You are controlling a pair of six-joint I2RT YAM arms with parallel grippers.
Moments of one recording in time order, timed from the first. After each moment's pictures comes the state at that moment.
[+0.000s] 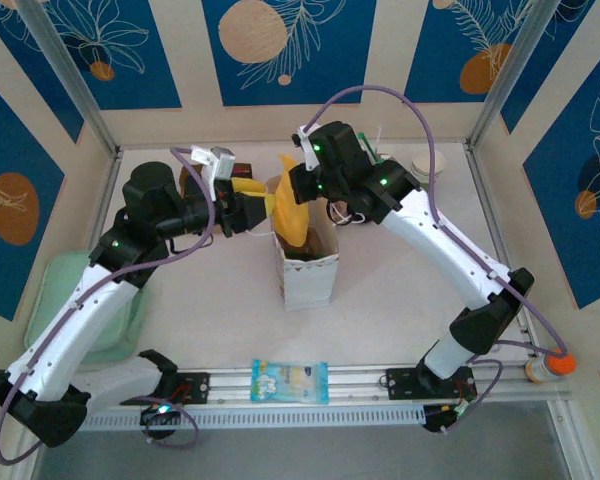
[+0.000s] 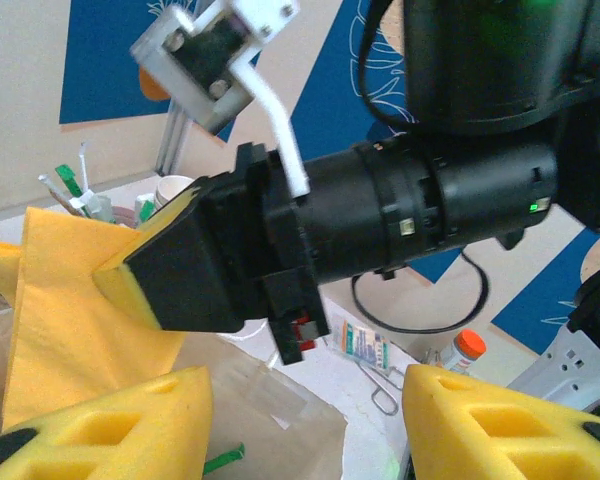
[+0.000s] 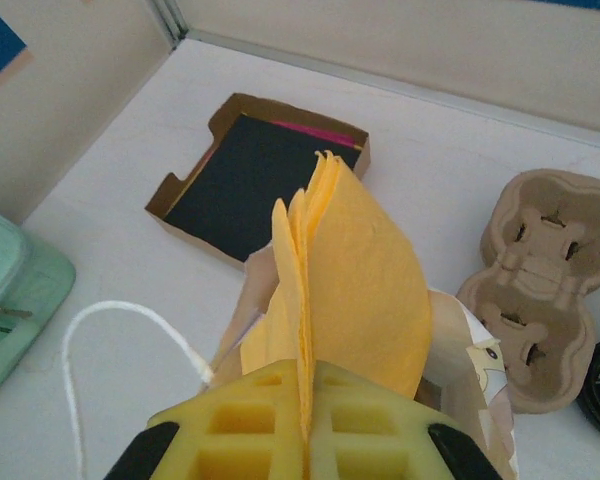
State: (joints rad) left arm -0.54 1.06 1.26 -0.33 0.60 -0.35; right arm 0.75 1.59 1.81 -0.85 0.08 0.27
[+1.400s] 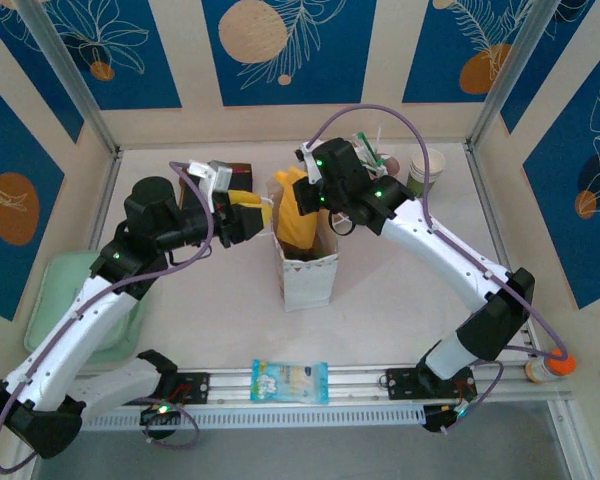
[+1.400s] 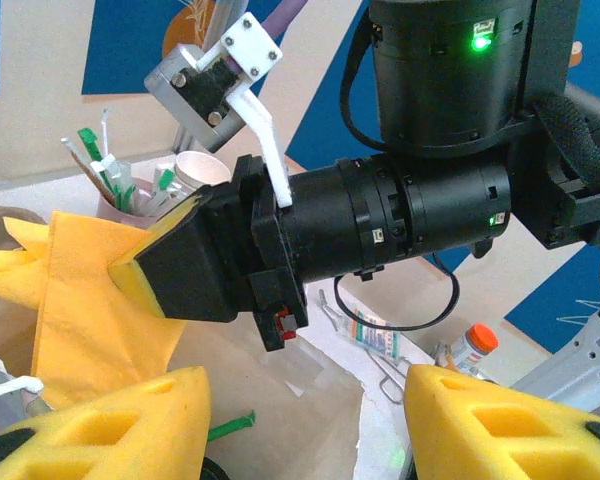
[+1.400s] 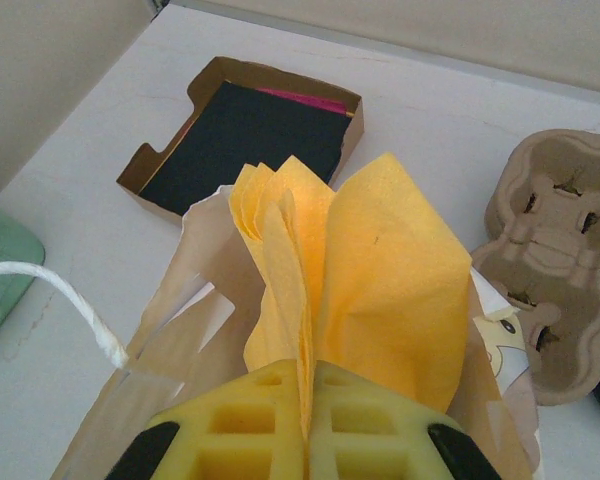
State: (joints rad) left arm -0.54 0.99 1.14 -0.30 0.56 -0.37; right arm 0.72 1.54 1.59 -0.70 0.05 0.25
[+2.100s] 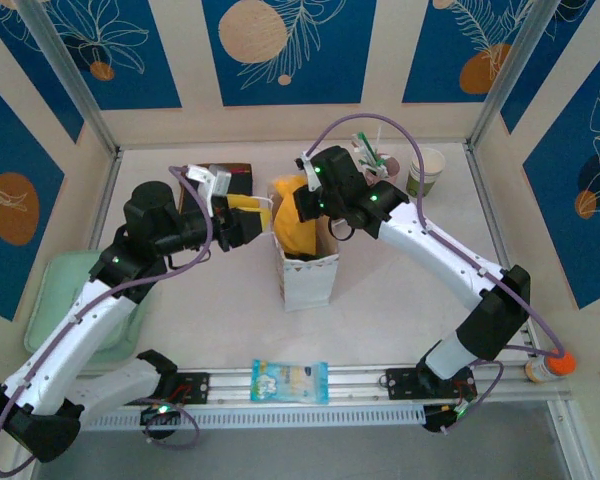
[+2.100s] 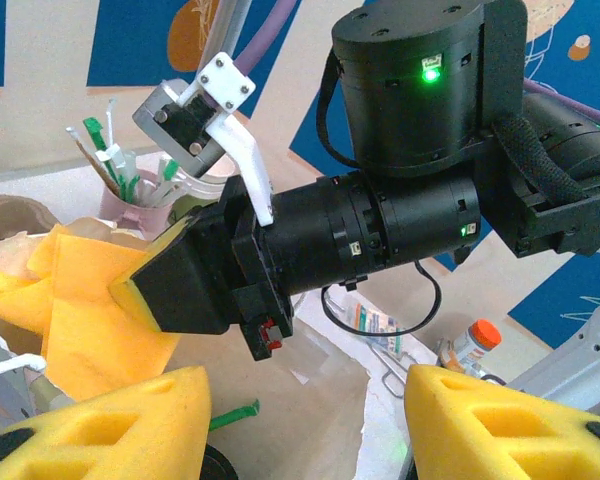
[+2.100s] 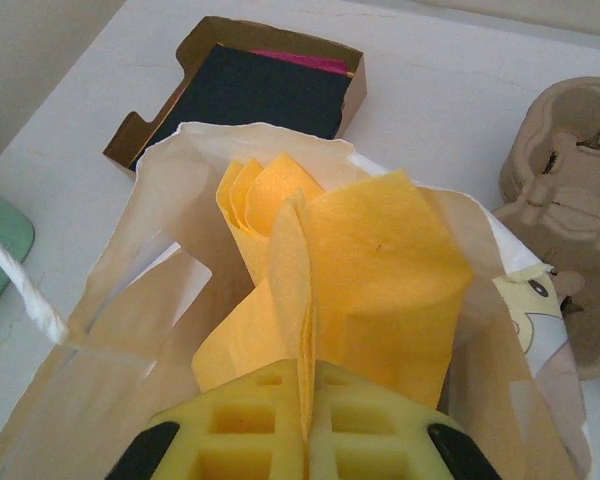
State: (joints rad) left arm -0.54 0.97 1.11 -0.31 0.55 -0.37; right arm 0.72 1.54 1.52 -0.67 0.02 0.28
